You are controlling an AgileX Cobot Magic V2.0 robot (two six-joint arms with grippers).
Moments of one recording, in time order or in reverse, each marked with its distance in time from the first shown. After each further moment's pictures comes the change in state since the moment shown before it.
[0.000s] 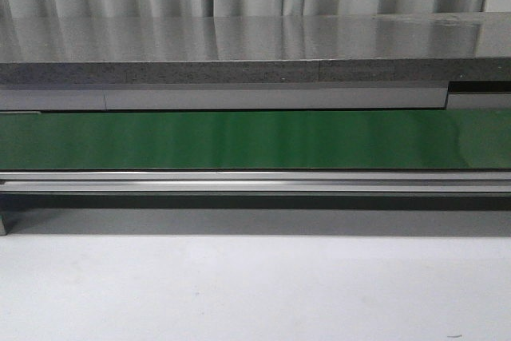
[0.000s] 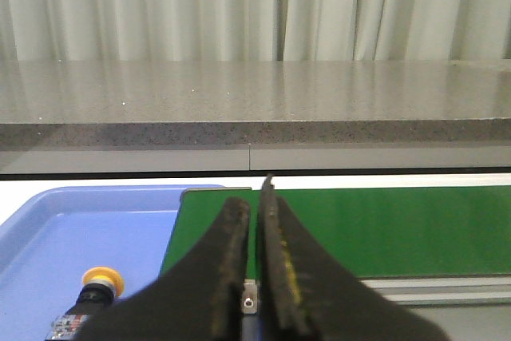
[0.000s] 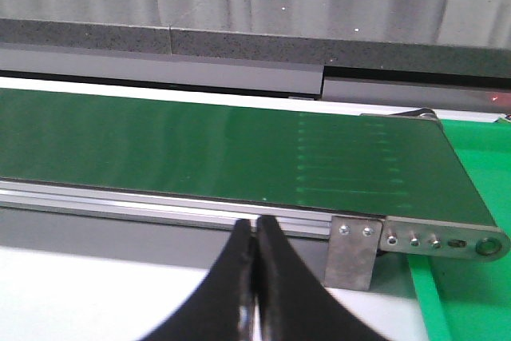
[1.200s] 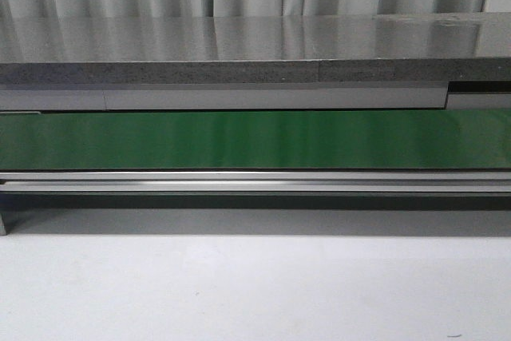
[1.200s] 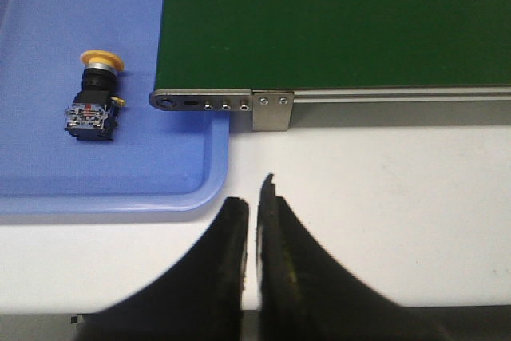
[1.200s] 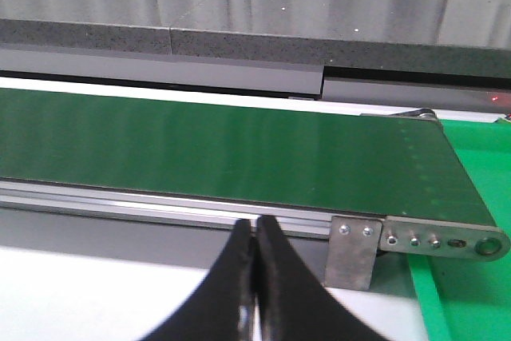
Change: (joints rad) left arm 0.000 0.647 -0.692 -0.013 0.840 0.000; right arm 0.000 0.000 0.000 0.000 0.000 0.000
